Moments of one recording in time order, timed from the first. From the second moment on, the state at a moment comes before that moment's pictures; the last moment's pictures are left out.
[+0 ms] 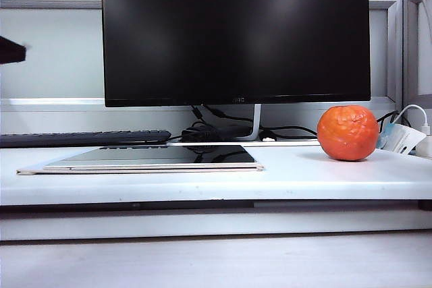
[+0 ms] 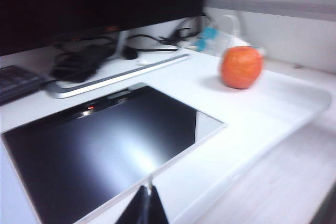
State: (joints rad) left arm -0.72 0.00 0.01 0.00 -0.02 0.04; right arm 0.03 0.03 0.08 0.02 -0.16 0.33
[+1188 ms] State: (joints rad) left arm -0.72 0.00 0.01 0.00 -0.02 0.04; right arm 0.26 1.39 0.53 0.41 -0.16 -0.05
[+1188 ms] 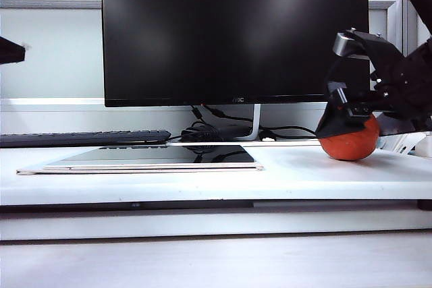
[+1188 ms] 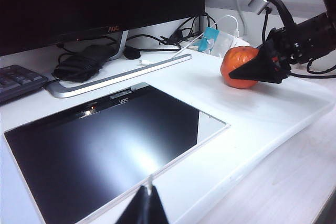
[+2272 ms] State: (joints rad) left arm -0.49 0.00 0.01 0.00 -0.03 0.04; right arm 0.62 1.65 0.78 0.70 -0.17 0.20
